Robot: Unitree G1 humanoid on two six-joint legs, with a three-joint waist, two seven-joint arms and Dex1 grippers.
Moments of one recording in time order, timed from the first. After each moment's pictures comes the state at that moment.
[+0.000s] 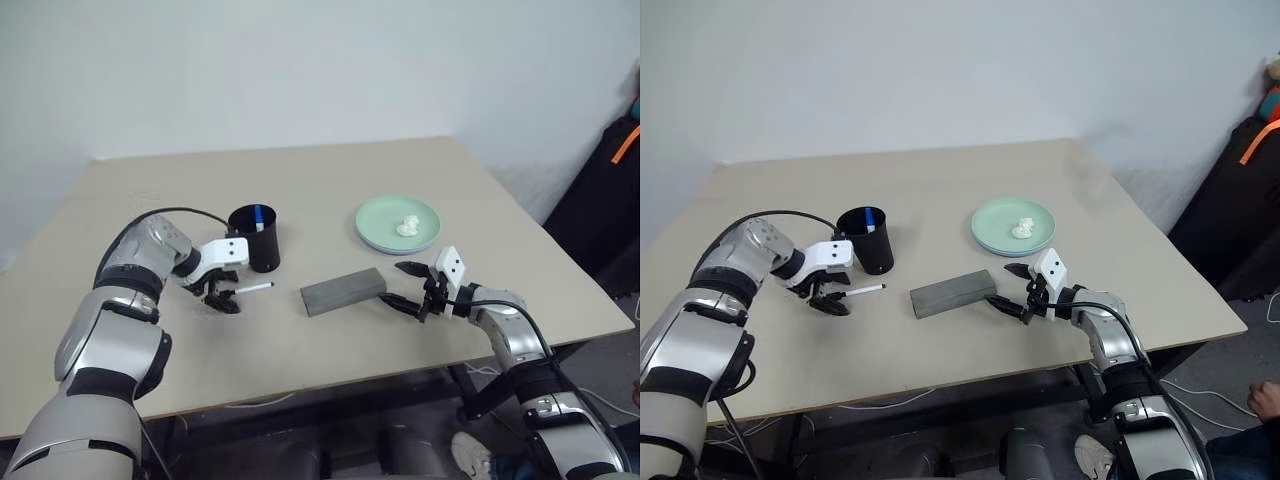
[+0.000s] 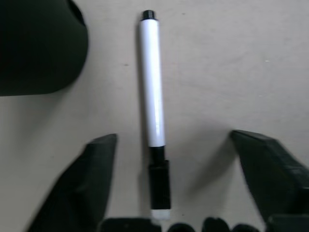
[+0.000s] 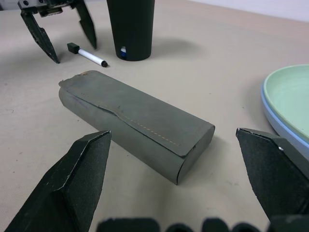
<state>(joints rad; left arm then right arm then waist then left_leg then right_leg) -1.01 0.68 -0.42 1.20 0.35 -0.11 -1.39 -0.42 -0.36 0.10 0.42 0.22 0.02 0.99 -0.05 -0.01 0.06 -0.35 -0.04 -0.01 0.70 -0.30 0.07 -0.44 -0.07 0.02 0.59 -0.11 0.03</state>
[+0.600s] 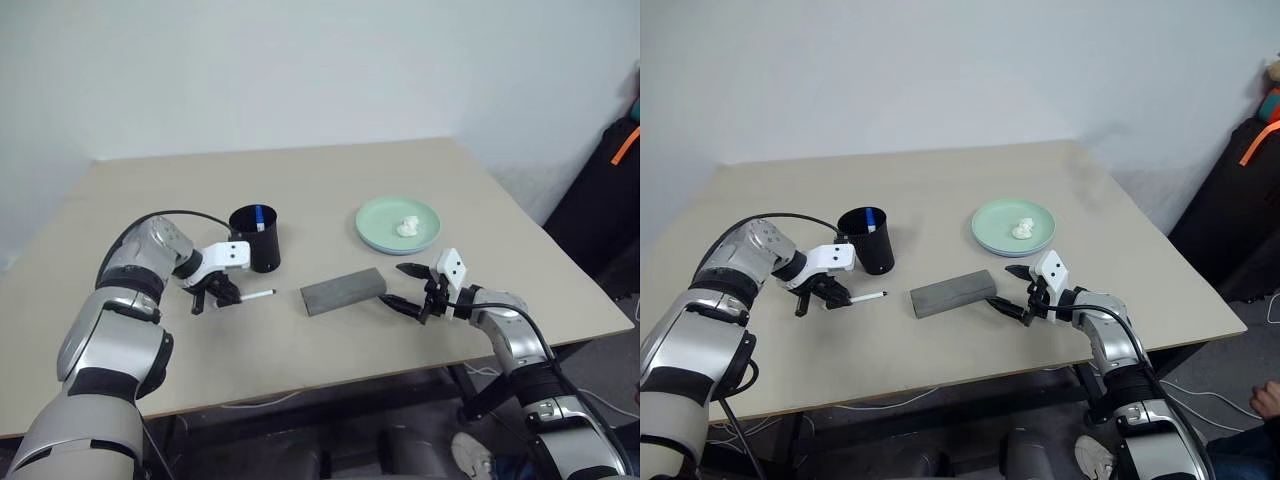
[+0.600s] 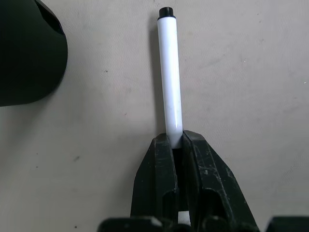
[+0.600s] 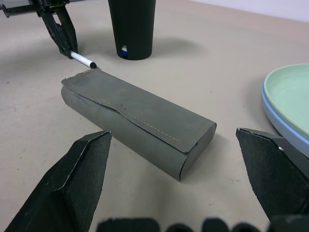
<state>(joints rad) -1.00 0.68 -0.38 1.20 0.33 -0.14 -1.46 -0.41 -0.36 0.10 0.40 0.22 0.03 0.99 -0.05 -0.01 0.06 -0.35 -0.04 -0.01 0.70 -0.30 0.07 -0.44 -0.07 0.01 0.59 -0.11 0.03</state>
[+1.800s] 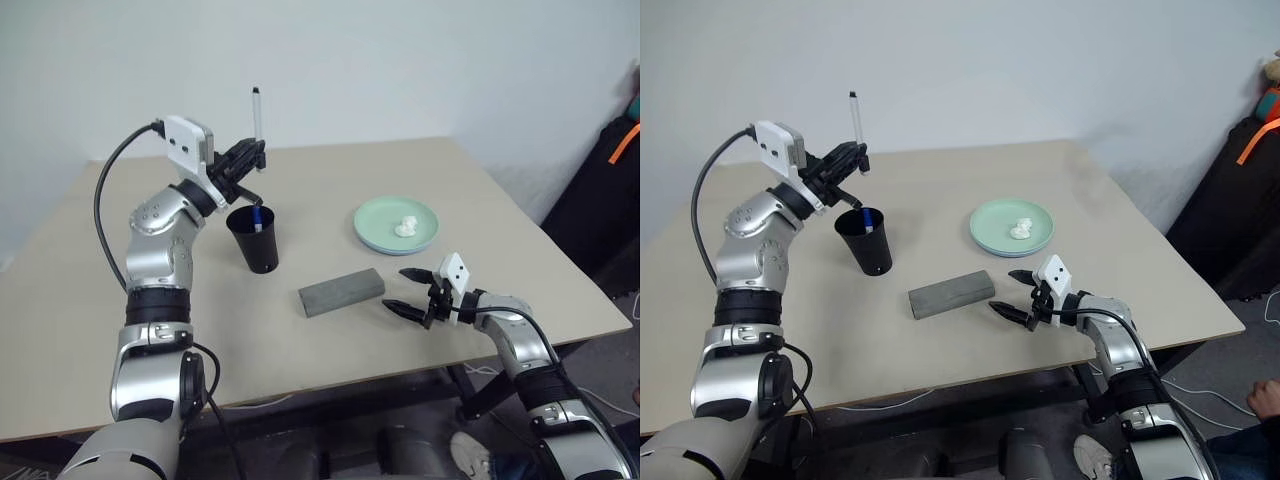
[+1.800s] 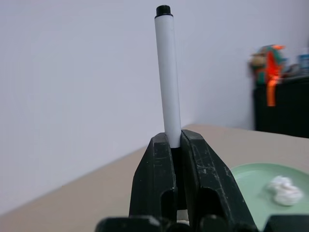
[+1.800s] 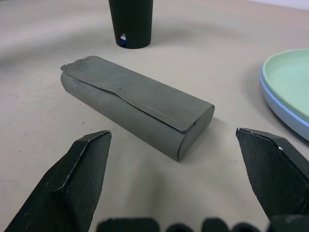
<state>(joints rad) -0.76 0.42 0.23 0.46 -0.27 0.07 -0.65 -0.39 -0.38 0.11 0.40 0.22 0.03 1.01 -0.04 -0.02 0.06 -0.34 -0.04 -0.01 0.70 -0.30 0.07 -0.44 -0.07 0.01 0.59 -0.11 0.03</state>
